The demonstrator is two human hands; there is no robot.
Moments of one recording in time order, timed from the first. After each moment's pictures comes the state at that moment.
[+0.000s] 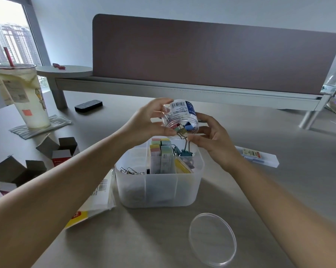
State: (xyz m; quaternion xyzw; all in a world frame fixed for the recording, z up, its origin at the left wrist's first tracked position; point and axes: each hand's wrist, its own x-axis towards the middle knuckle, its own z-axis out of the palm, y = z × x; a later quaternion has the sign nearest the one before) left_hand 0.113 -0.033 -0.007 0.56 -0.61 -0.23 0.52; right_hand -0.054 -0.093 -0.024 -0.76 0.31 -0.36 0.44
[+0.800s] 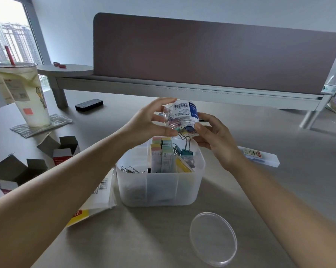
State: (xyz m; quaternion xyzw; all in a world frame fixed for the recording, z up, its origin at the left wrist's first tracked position) left_hand 0.110 -0.026 -0.004 0.57 -0.62 -0.22 0.50; right_hand -0.055 -0.097 -0.027 -0.72 0.23 -0.40 0.51
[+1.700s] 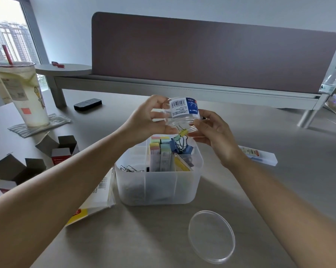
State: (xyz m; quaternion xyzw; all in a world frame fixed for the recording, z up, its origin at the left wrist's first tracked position) left_hand 0.106 -0.025 -0.003 0.56 -0.59 -0.23 0.54; right_hand -0.057 -0.096 -0.022 -0.73 0.23 -0.42 0.50
